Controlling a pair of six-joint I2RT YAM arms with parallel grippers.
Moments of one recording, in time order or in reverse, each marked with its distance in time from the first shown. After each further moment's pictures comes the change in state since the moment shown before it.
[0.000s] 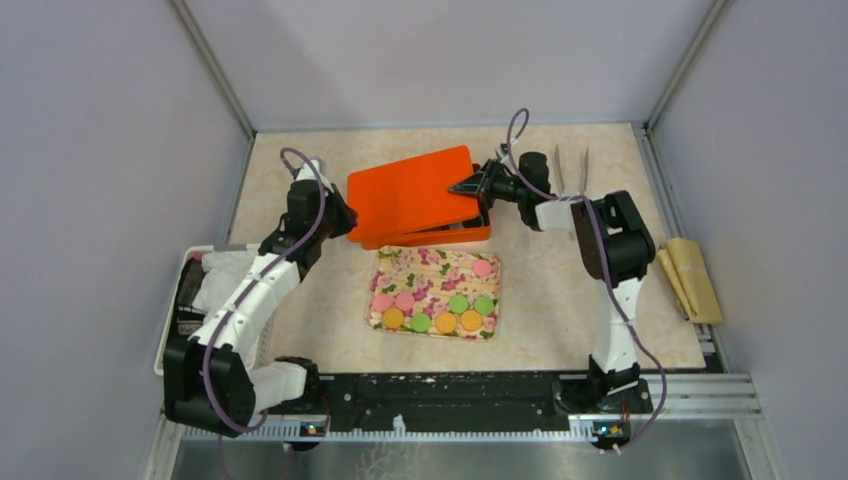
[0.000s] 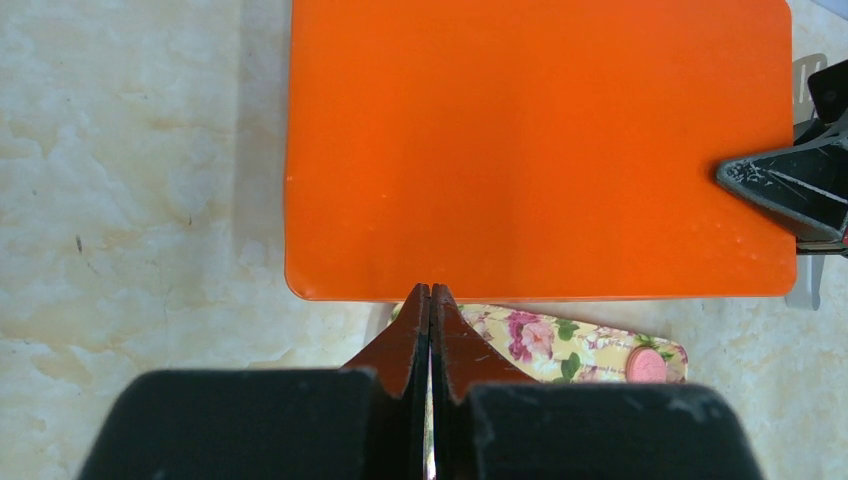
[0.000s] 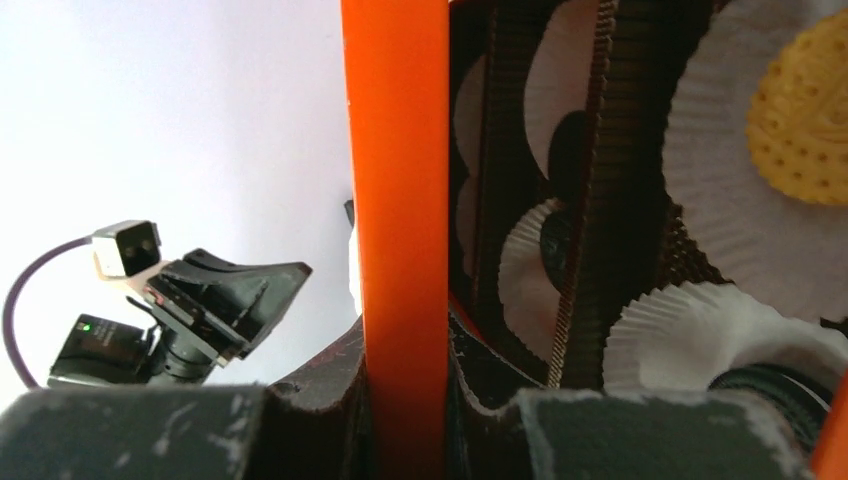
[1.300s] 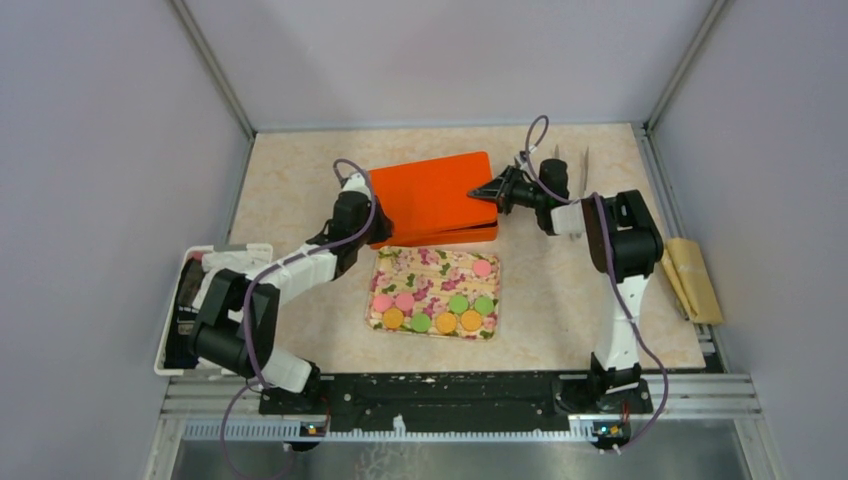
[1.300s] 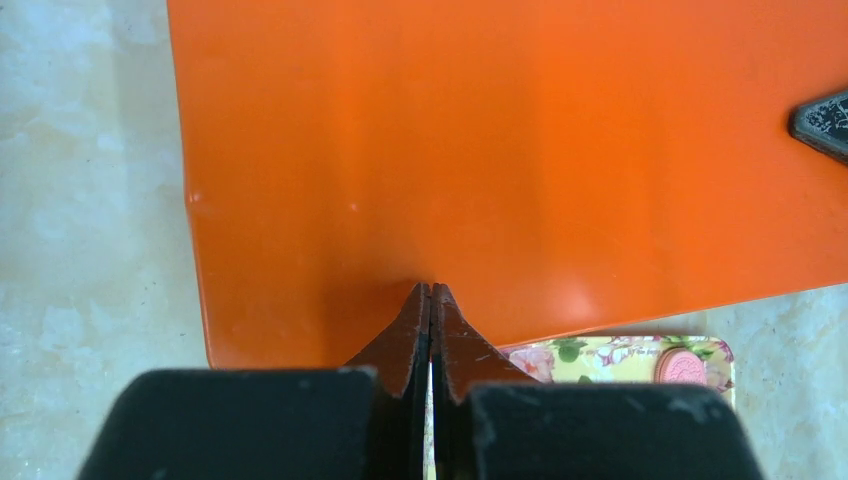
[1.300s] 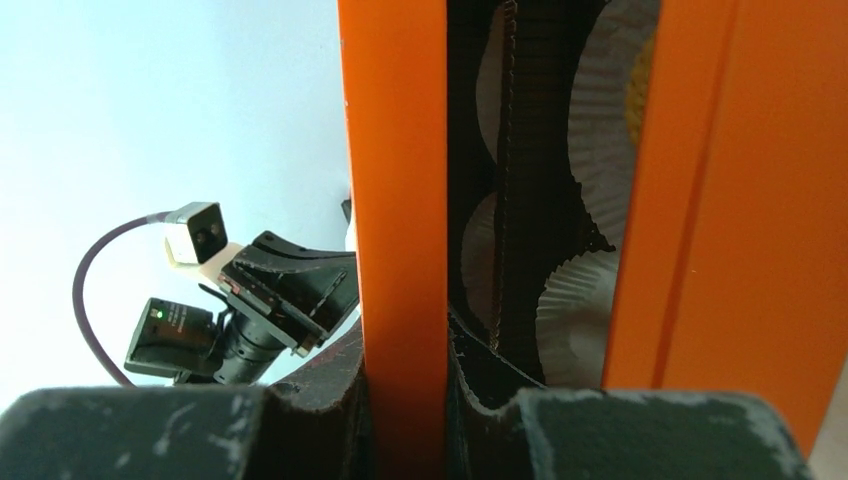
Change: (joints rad) left arm -0.158 0.305 -0.094 0.387 -0.010 -0.004; right arm -0.107 0.019 -0.078 0.036 -0.089 -0.018
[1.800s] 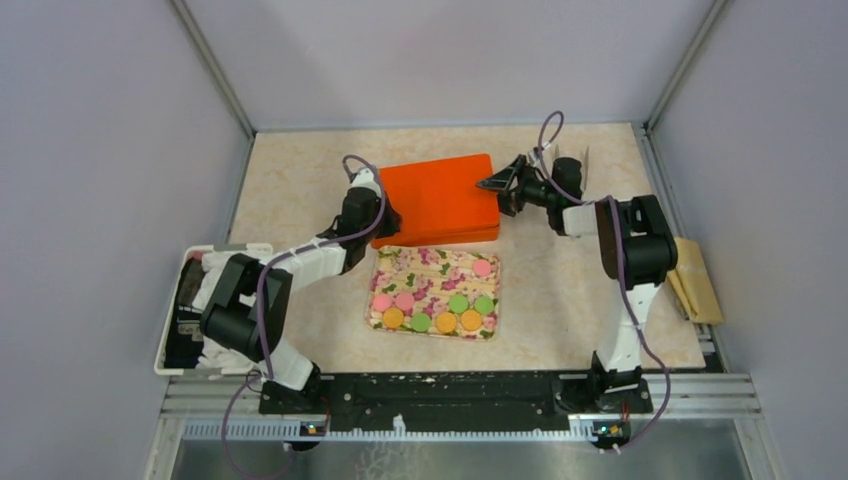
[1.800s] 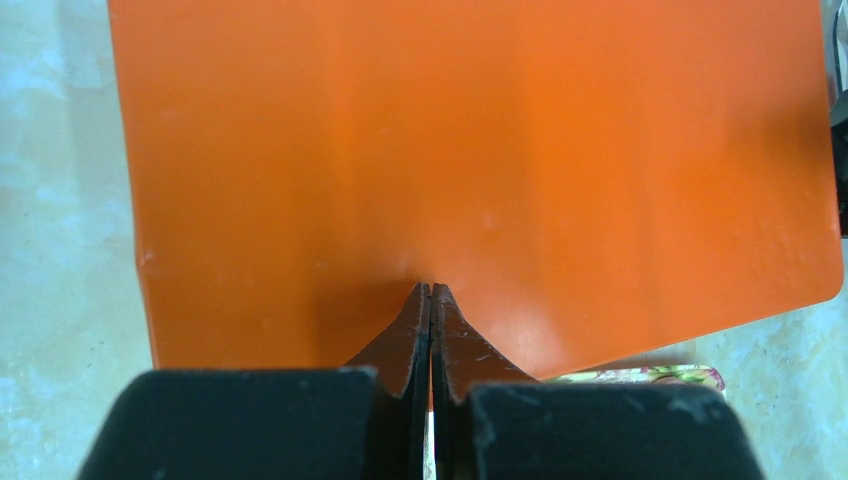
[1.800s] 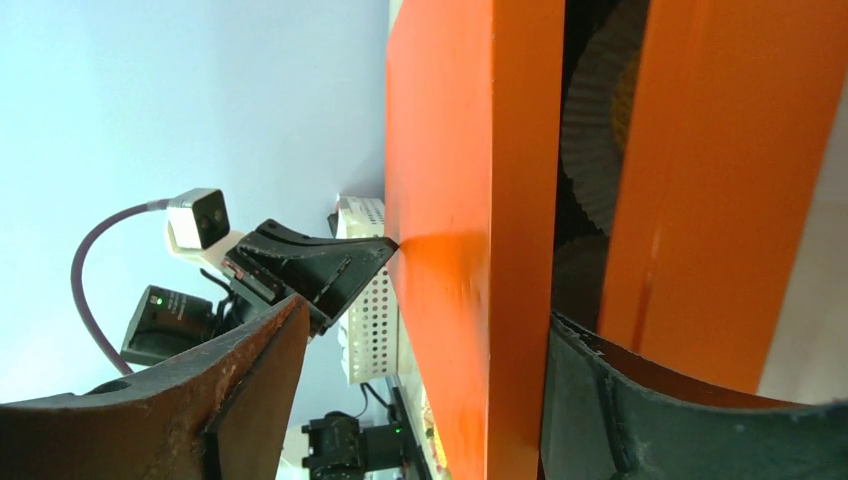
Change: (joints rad) left arm -0.025 0.090 0.039 0.082 -0.005 -0.001; right arm -0.042 -0.080 -0.053 -0.011 0.014 -0.062
